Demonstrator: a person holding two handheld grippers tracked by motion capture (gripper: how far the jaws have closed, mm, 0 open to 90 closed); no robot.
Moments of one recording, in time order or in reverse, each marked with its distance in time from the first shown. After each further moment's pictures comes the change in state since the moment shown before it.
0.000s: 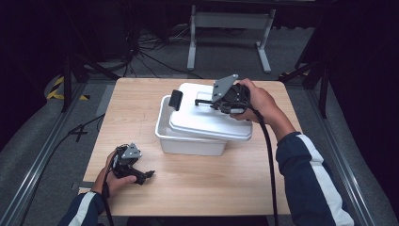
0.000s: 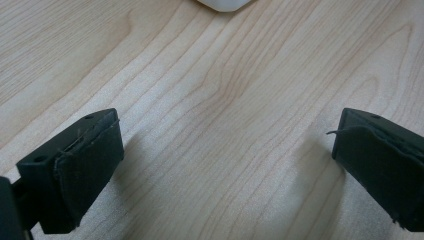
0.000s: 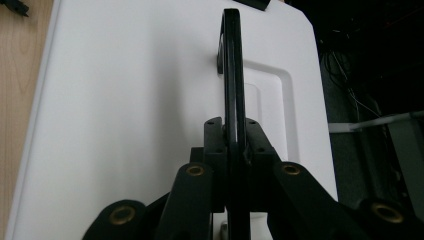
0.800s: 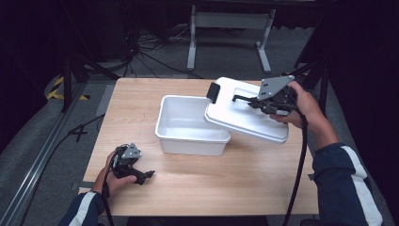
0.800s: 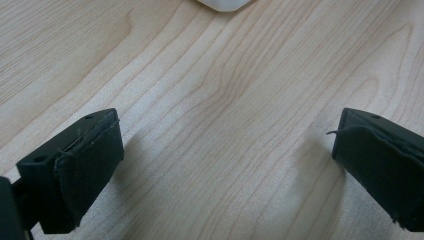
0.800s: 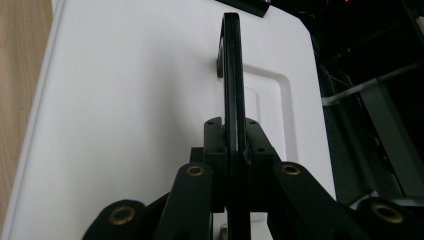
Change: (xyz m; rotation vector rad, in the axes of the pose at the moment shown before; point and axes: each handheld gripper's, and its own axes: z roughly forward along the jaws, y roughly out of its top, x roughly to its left) left arm 0.000 0.000 0.000 0.005 -0.002 0.002; right arm -0.007 -0.085 -0.064 -0.014 -0.096 0.110
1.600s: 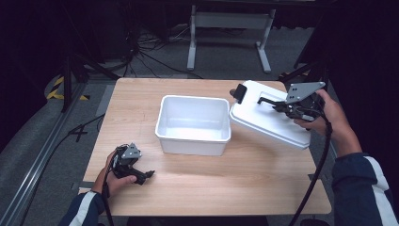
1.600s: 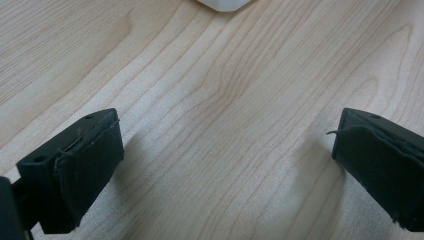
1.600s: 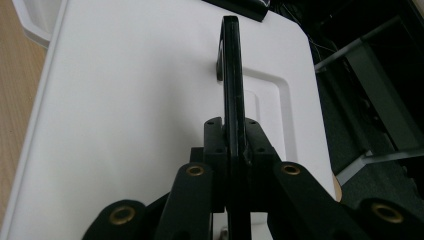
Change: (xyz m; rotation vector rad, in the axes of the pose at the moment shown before) left arm 0.000 0.000 0.000 -0.003 0.003 0.001; right arm -0.008 -0.067 -0.021 0.042 -0.045 0.122
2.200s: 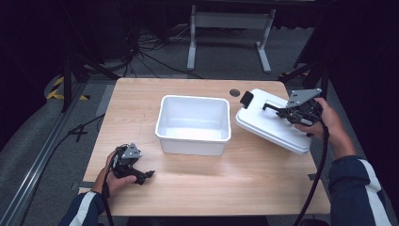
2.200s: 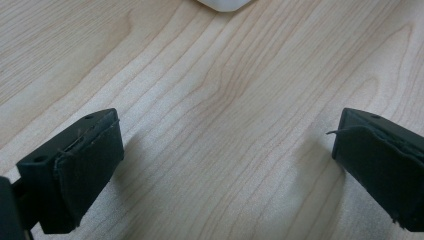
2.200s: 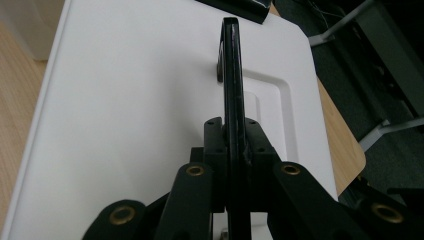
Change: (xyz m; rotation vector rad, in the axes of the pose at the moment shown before) left arm 0.000 0.000 0.000 0.000 0.000 0.000; right arm -0.005 -0.042 0.034 0.065 0.008 0.087
